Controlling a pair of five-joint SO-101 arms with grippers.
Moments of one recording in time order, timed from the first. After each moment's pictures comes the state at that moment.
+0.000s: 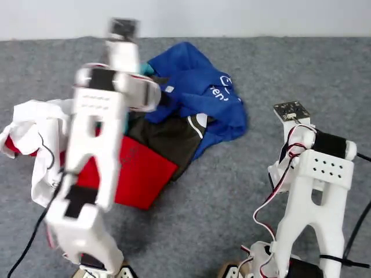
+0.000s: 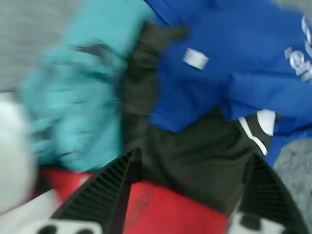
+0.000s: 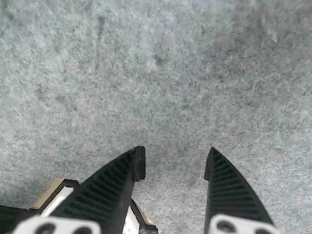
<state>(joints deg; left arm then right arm) 7.5 18.9 -21.5 83.2 11.4 14.2 -25.2 26.9 93.4 27.3</state>
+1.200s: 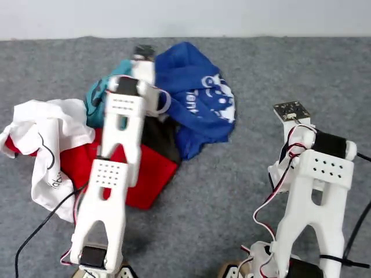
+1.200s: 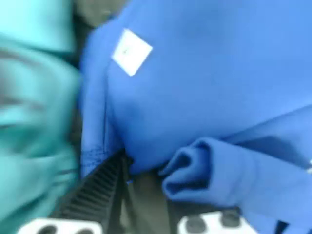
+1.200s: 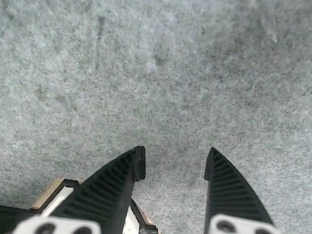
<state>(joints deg) 3.3 75.6 -92.1 99.4 11.8 14.2 -25.2 26.9 93.4 27.3</state>
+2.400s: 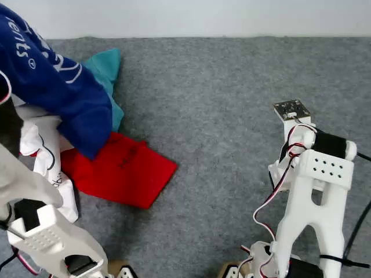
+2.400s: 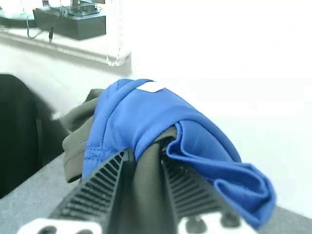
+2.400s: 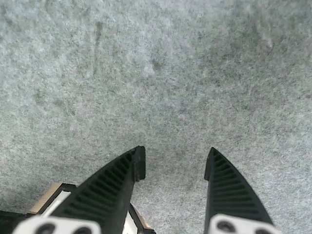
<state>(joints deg) -32.2 14.7 -89.5 99.5 11.8 14.2 -25.2 26.9 92.3 27.3</state>
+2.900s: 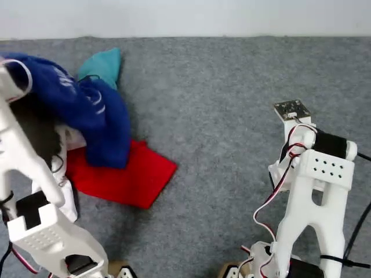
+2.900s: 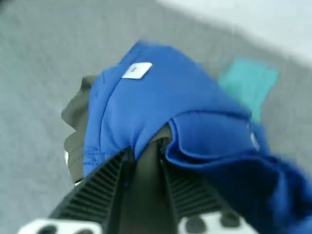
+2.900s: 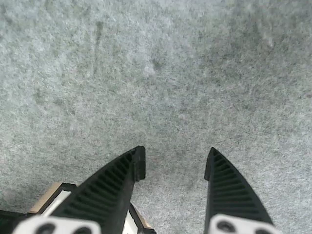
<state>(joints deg) -29.2 14.7 -46.5 99.5 11.8 14.2 -25.2 27.0 92.3 27.3</state>
